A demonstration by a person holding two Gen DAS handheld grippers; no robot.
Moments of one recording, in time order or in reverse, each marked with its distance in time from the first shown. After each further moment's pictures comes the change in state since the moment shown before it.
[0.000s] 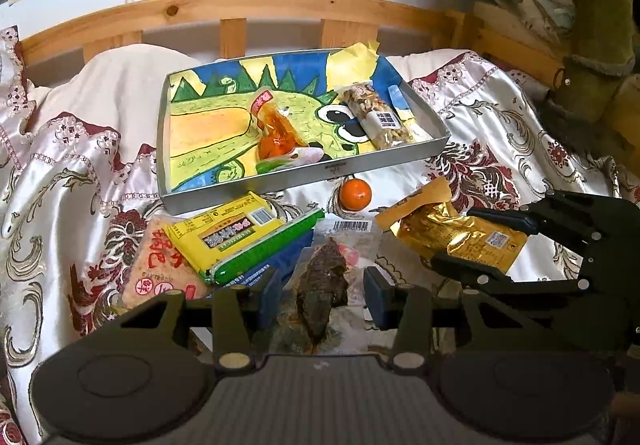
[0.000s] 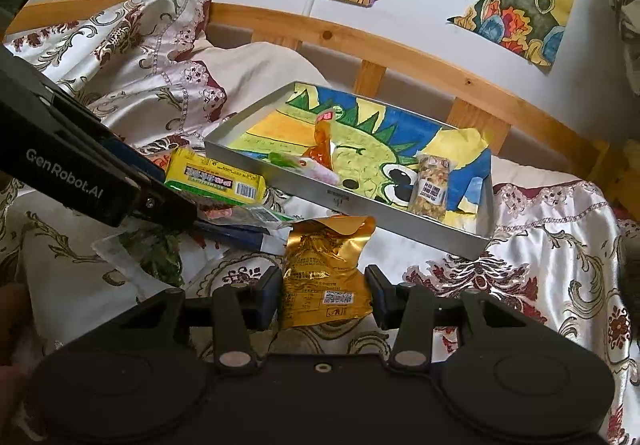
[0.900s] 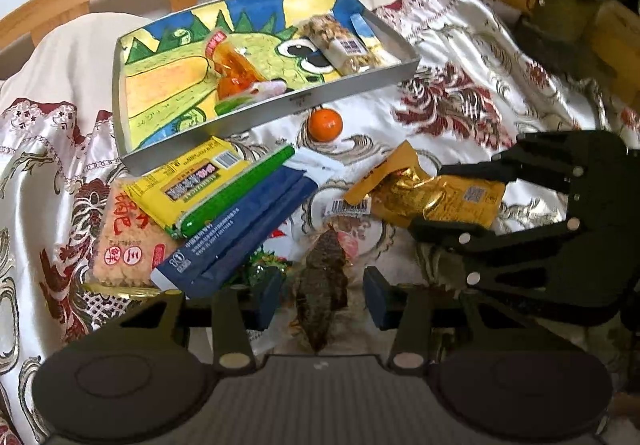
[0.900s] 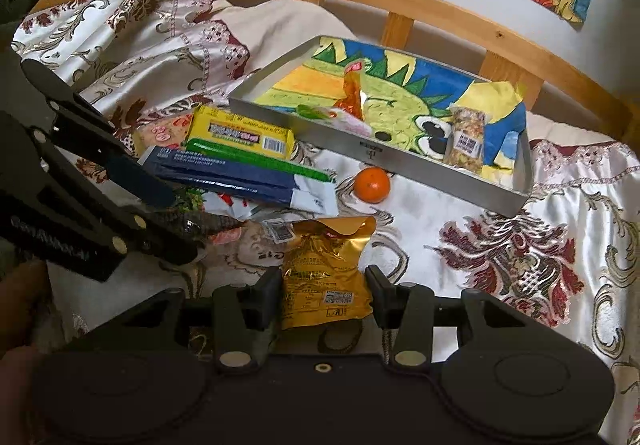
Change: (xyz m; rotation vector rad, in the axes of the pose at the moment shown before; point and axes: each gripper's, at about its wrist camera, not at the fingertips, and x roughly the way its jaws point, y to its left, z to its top) left arm 0.017 -0.007 -0.012 0.116 0.174 -0.066; right arm 0.014 0.002 -0.004 0.019 0.138 0.095
